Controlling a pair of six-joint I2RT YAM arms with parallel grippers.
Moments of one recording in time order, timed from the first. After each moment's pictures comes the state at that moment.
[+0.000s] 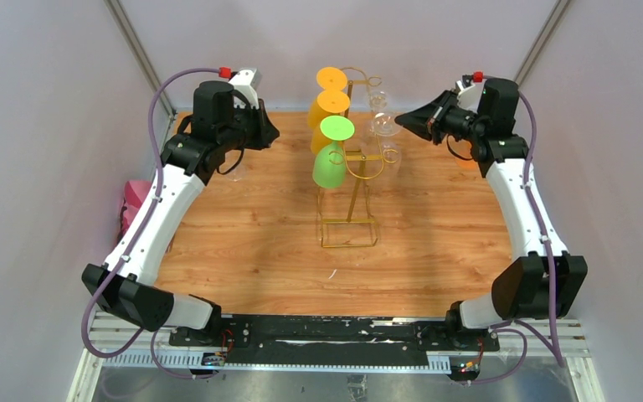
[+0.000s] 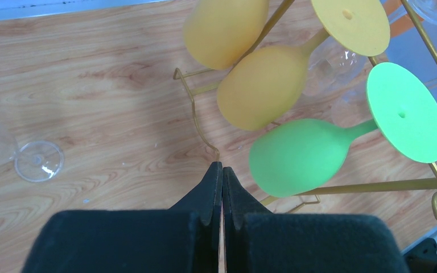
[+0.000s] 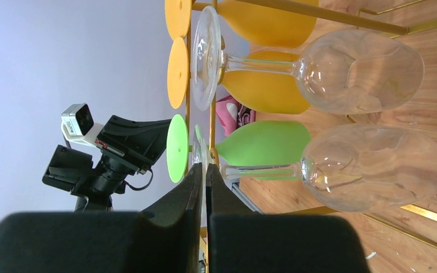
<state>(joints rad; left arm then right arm) -0.34 1.38 1.56 -0.61 0.18 -0.24 0.03 1.42 1.44 -0.30 -0.84 1.05</state>
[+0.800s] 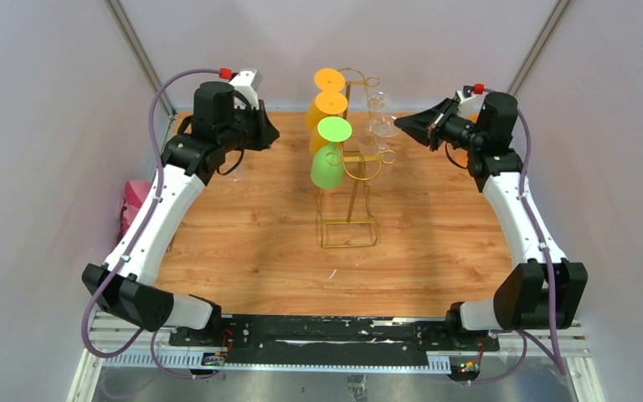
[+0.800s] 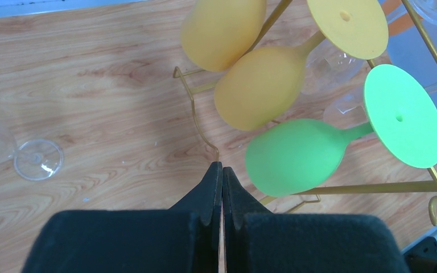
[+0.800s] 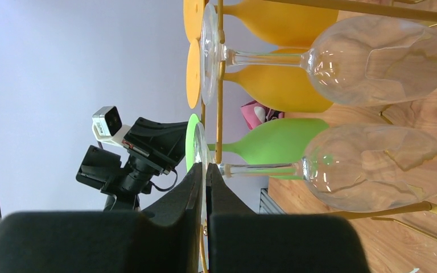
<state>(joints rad) -0.34 1.37 1.56 -0.61 0.18 -0.24 0.03 1.36 1.26 -0.05 -0.85 1.25</state>
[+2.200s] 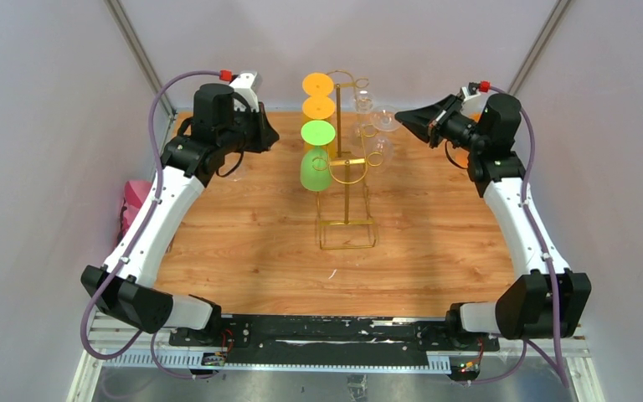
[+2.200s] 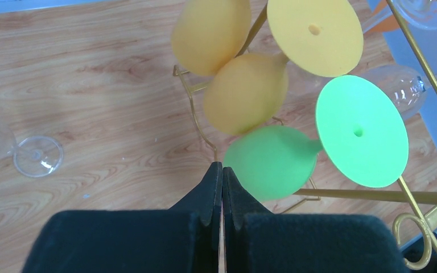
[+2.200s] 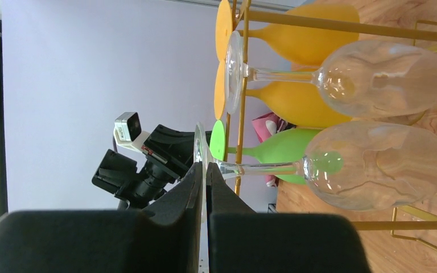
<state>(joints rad) -0.34 1.36 1.54 -0.62 0.18 -0.23 0.05 1.31 1.23 0.02 -0.78 1.31</state>
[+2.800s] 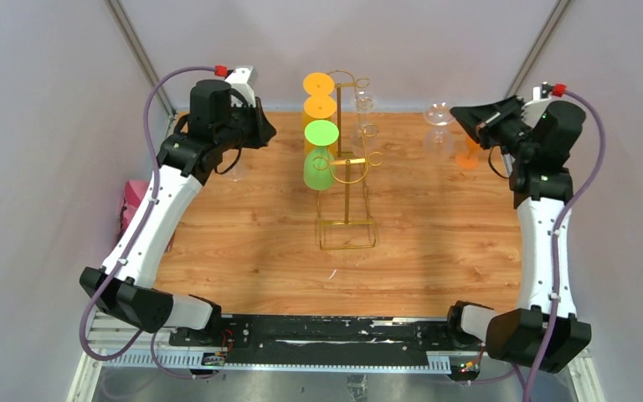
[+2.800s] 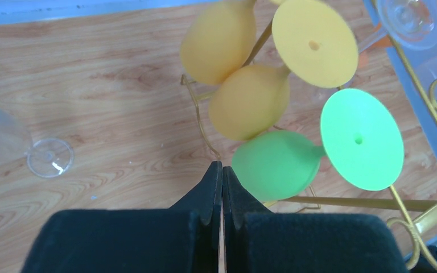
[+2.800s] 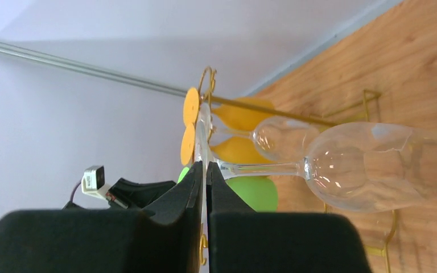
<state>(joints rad) -0.34 1.36 1.57 -0.63 0.15 -0.24 -0.19 1.16 1.26 -0.19 -0.70 1.10</state>
